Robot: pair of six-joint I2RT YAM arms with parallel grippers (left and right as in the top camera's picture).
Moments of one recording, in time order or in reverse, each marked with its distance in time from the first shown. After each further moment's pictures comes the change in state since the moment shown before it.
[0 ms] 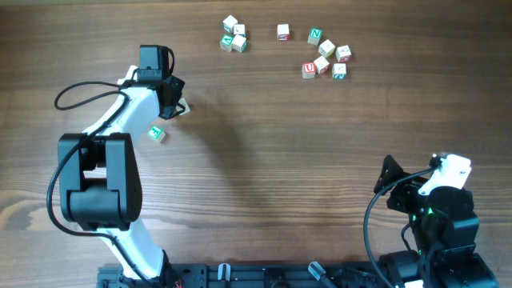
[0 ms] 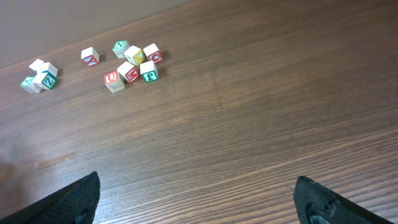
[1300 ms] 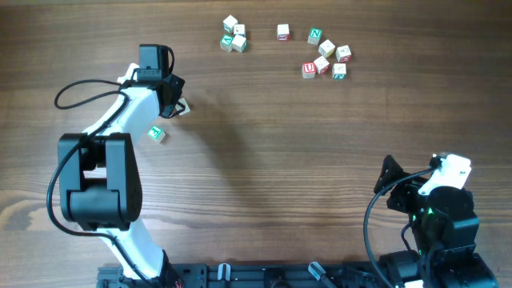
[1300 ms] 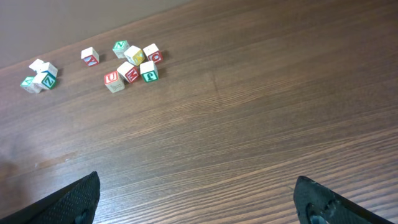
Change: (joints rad) left arm 0.000 0.000 0.000 0.022 0.000 0.015; right arm 0.000 0.000 0.000 0.000 0.000 0.000
